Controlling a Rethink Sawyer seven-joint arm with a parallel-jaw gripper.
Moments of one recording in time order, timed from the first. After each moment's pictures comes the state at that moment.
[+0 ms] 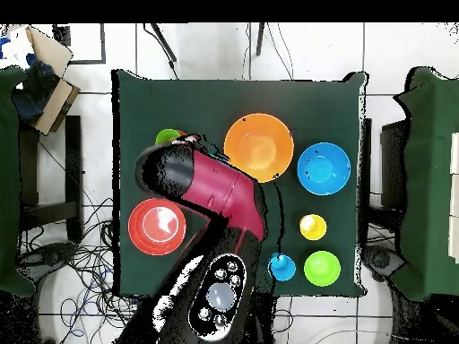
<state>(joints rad) 0.18 -0.58 -0.44 1.53 0.48 0.57 2.39</state>
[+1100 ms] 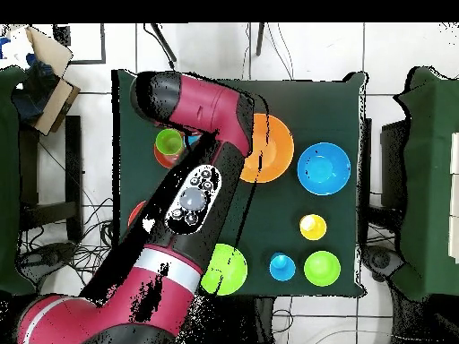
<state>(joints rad) 0.19 -0.21 -0.64 0.97 0.55 0.95 2.77</state>
